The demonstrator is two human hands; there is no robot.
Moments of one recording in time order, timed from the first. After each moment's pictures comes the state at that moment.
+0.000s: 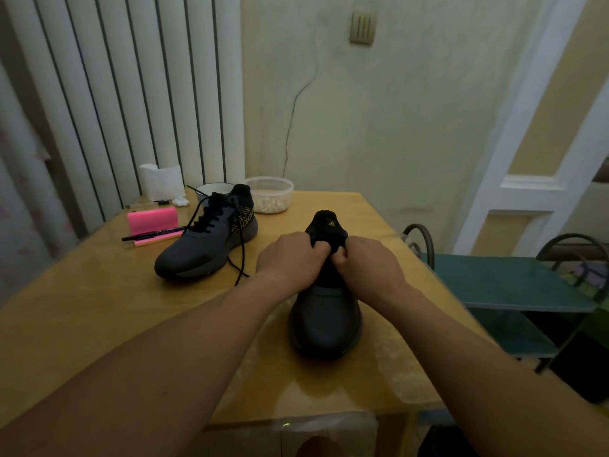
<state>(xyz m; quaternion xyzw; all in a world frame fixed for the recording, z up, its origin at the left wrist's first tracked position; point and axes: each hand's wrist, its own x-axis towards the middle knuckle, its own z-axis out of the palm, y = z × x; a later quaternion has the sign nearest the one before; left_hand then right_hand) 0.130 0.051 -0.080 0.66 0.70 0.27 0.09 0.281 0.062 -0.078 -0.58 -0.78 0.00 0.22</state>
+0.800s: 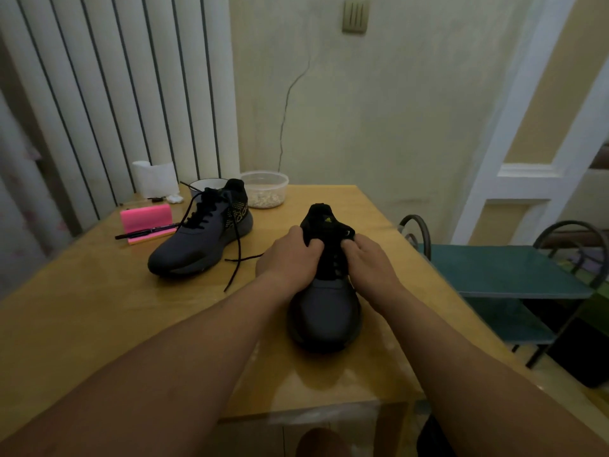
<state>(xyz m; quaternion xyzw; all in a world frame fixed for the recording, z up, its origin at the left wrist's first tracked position) 0.137 0.051 -0.092 0.62 0.70 0.32 0.15 0.293 0.068 -0.103 -0.56 -0.66 0.29 0.40</state>
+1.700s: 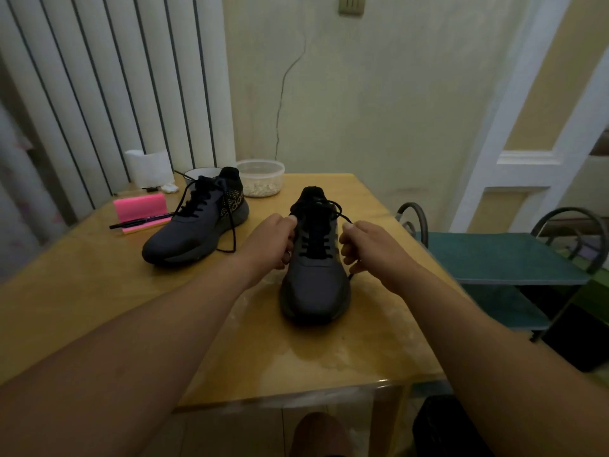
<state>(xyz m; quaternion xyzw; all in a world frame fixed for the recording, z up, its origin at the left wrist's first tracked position) 0.109 0.050 -0.095 0.56 0.57 0.43 0.42 0.316 0.062 -0.088 -0.52 -0.67 0.39 0.35</state>
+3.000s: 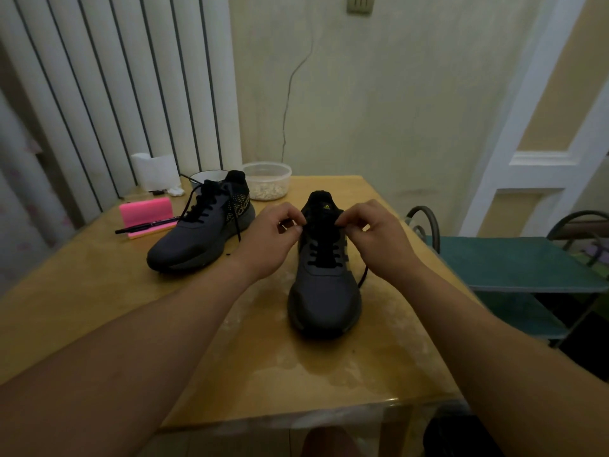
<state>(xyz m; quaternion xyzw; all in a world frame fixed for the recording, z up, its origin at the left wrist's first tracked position) 0.087 0.063 -0.098 0.68 0.53 0.47 0.19 0.308 0.091 -0.088 -0.43 -0.76 0.15 0.45</state>
